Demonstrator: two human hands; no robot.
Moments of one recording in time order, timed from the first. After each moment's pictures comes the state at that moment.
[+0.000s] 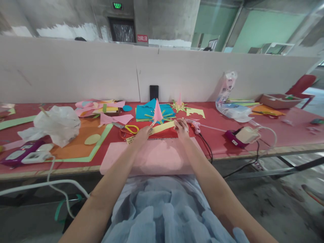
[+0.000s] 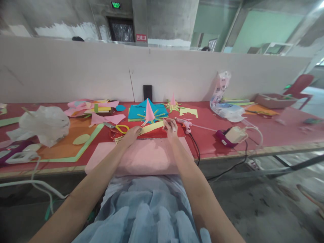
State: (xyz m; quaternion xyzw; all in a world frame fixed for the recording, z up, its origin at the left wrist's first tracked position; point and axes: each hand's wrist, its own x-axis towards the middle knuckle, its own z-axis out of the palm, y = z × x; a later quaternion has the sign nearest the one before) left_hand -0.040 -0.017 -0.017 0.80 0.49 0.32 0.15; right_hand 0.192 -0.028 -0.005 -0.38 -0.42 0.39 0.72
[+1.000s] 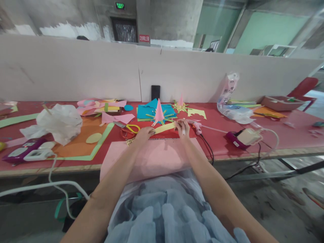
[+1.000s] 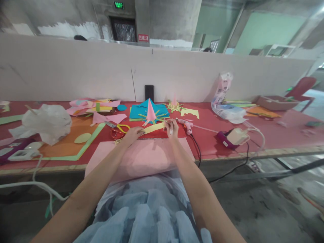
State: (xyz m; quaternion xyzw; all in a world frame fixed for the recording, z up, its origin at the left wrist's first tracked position) left_hand -0.043 -0.022 -0.009 0.81 0.44 0.33 0.18; right_hand 0.188 -0.026 -0.007 -0.40 -0.48 0.31 0.72
